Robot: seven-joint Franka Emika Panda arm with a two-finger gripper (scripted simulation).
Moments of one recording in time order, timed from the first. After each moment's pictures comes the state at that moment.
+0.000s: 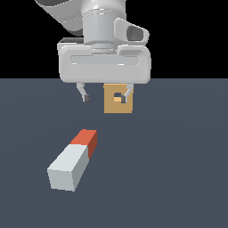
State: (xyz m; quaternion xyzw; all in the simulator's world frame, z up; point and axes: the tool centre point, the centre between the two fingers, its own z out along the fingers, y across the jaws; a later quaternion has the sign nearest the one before) arm -0.022 -0.020 0.147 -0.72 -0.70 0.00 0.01
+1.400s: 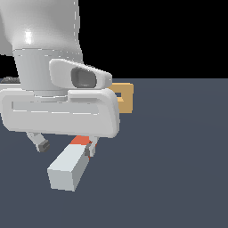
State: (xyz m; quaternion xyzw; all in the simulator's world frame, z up) arm -0.091 -0.115 0.070 -0.75 -0.66 0.00 0.00
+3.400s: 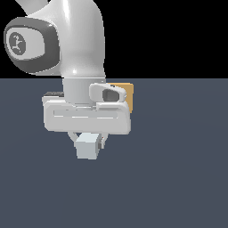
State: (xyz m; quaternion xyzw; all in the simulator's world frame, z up) arm -0.062 -0.050 0.038 -0.74 -0.67 0.00 0.00
